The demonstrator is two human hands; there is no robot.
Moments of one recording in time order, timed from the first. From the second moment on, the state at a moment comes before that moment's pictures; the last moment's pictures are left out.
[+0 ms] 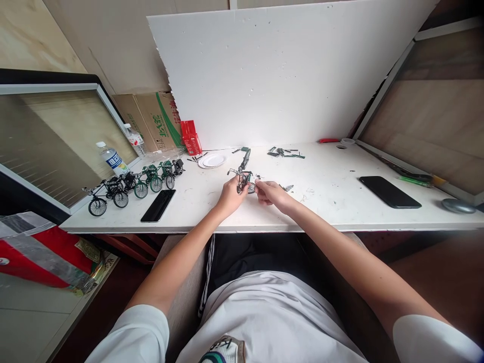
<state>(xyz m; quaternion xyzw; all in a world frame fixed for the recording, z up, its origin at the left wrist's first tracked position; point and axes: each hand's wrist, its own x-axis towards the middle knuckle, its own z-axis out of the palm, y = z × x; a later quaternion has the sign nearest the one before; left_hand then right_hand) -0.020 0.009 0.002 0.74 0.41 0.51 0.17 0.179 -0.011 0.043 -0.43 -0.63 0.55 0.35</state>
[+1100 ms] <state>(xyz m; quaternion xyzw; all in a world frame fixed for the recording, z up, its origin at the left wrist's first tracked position) -0.018 0.015 -0.018 0.66 0.43 0.54 0.30 0.204 0.023 0.022 -0.38 -0.69 0.43 0.43</state>
